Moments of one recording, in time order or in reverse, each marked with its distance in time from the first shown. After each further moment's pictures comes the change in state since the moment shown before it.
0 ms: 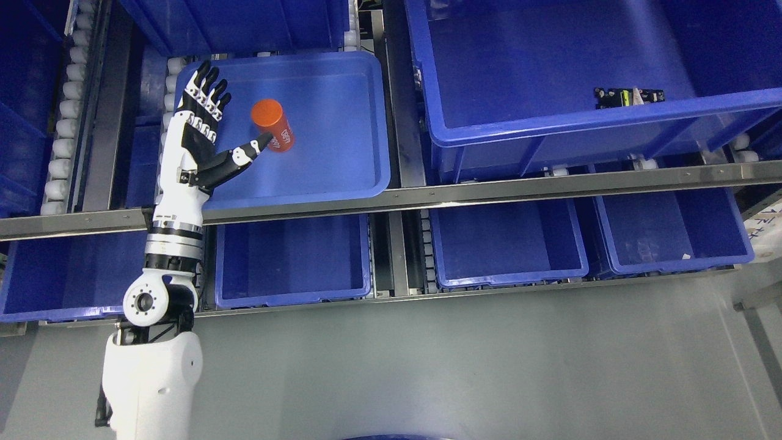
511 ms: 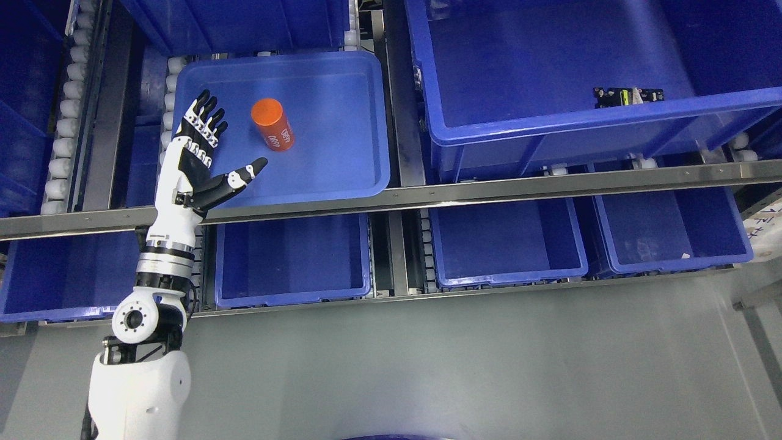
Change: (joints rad) left arm 0.009 0.024 0.007 -0.013 -0.002 0.108 -0.005; right arm 0.002 0.000 0.000 0.000 0.000 0.001 0.000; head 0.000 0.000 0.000
